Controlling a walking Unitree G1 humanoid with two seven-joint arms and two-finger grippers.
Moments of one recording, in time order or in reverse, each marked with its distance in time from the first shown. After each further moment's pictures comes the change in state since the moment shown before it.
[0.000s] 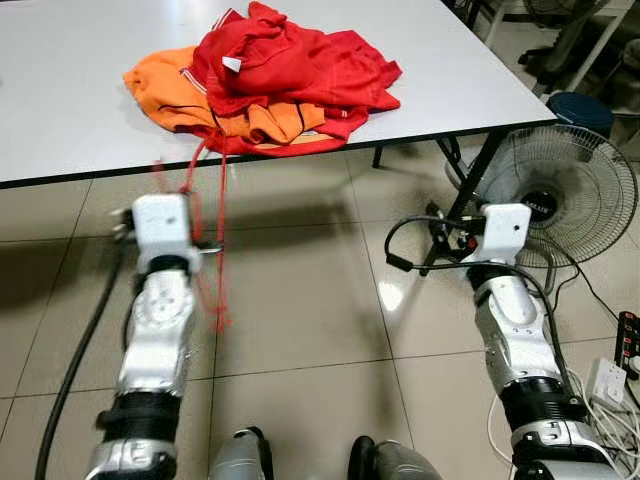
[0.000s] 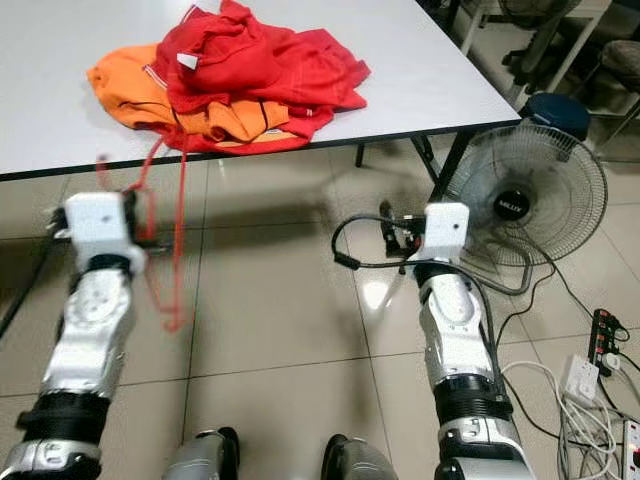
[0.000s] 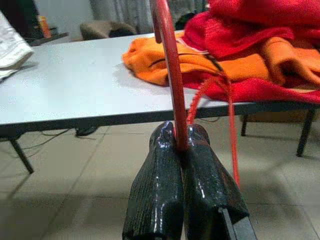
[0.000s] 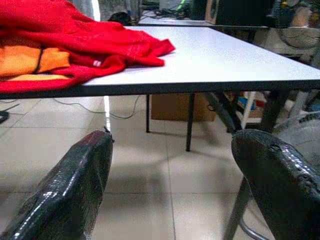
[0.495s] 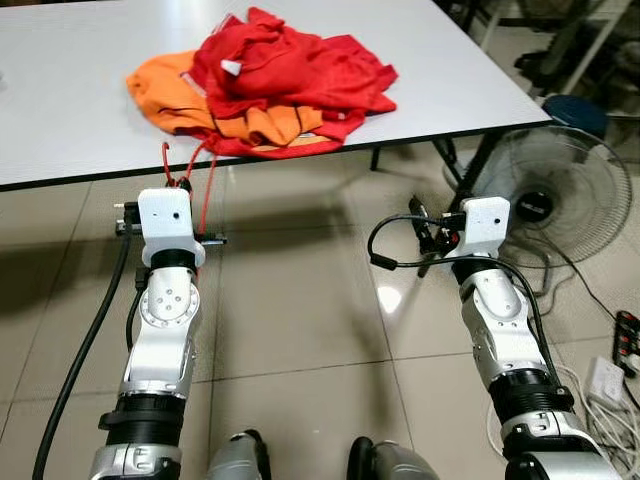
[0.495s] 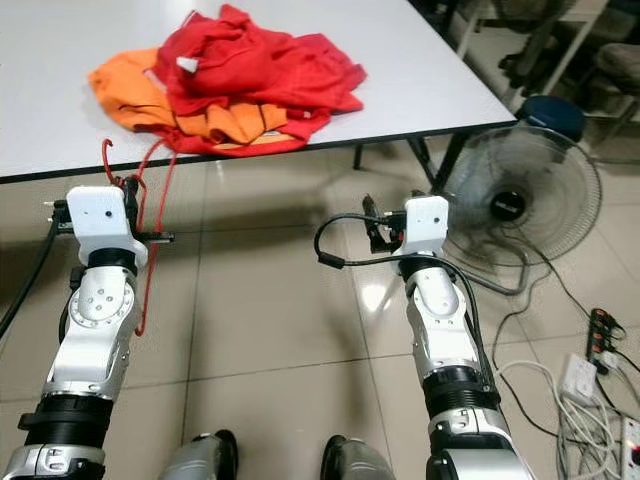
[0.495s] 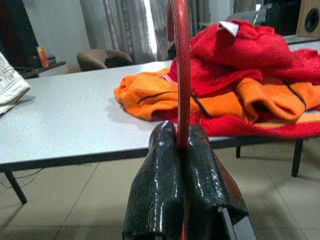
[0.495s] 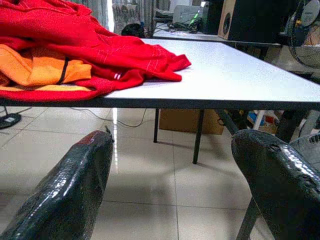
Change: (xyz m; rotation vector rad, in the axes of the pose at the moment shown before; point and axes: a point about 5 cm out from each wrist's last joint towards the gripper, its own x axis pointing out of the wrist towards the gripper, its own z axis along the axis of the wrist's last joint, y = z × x) left arm 0.002 -0.009 0.022 0.020 -0.105 0.002; right arm 0.008 0.016 0.005 -0.024 -0.036 0.066
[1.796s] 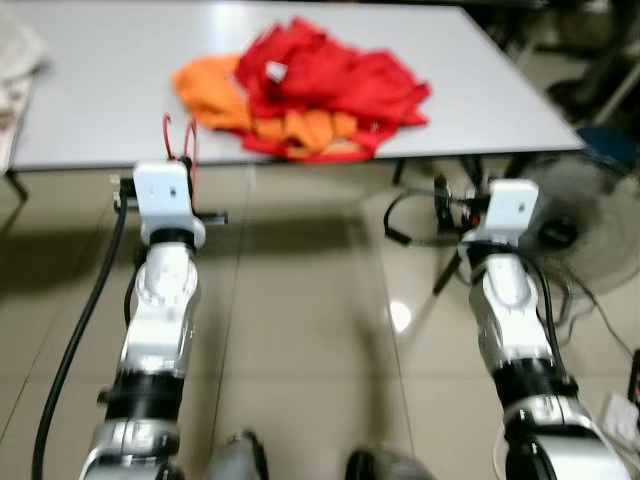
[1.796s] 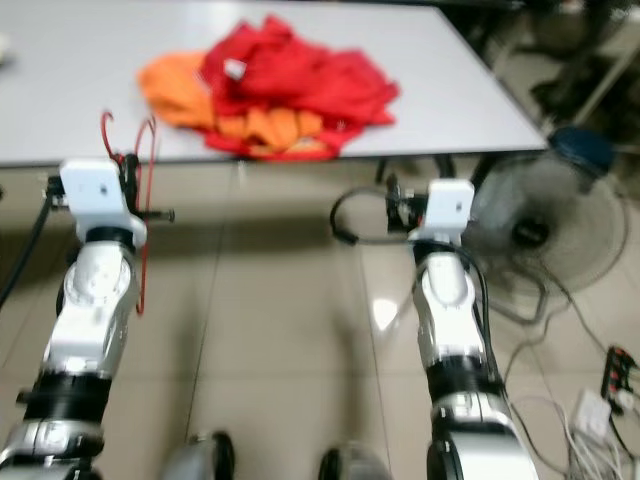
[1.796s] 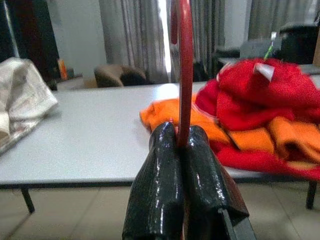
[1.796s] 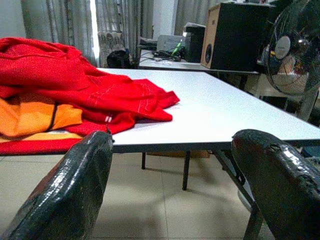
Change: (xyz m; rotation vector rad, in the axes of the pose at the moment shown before) left arm 0.017 -0.005 0.019 -0.031 -0.053 -0.055; right arm 0.006 -0.021 0.013 0.000 -0.057 -0.195
